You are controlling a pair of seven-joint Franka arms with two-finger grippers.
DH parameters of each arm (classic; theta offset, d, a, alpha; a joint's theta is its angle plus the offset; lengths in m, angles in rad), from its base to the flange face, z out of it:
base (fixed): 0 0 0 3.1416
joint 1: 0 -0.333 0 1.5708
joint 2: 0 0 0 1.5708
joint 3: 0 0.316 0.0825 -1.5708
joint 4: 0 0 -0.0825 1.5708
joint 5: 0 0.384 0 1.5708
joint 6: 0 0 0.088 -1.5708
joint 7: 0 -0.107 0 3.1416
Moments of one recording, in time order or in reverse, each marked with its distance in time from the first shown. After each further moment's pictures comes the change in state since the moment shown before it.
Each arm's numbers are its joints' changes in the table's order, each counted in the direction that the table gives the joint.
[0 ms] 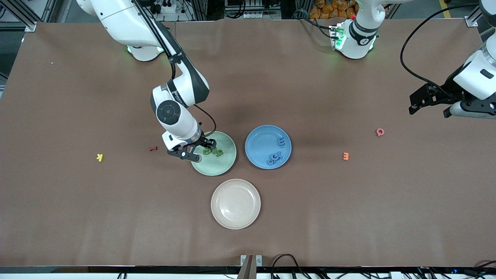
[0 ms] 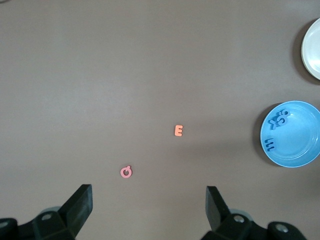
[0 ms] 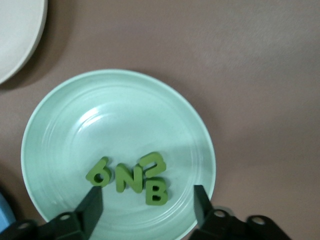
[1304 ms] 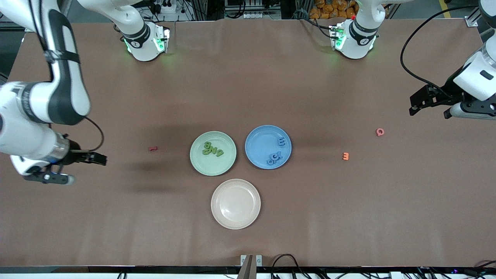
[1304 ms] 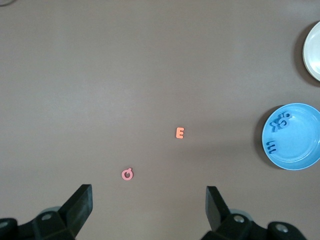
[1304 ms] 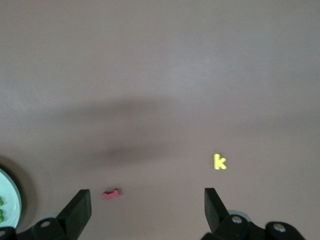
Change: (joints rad) left arm -0.001 0.002 0.000 0.002 0.004 0.013 0.000; right arm 0.344 -0.154 -0.225 -0.241 -0.075 -0.449 0.619
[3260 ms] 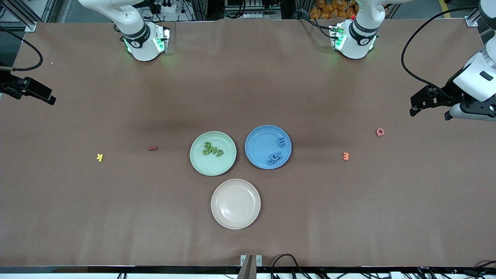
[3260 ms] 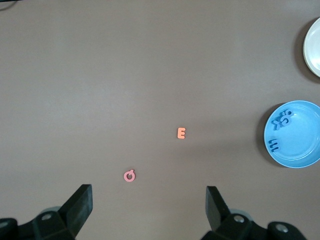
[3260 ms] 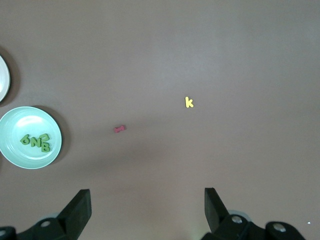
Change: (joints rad) left arm -0.003 0.001 0.001 0.005 0.000 0.008 -0.028; right arm 0.053 -0.354 0.069 -0.113 -0.094 -0.458 -0.089
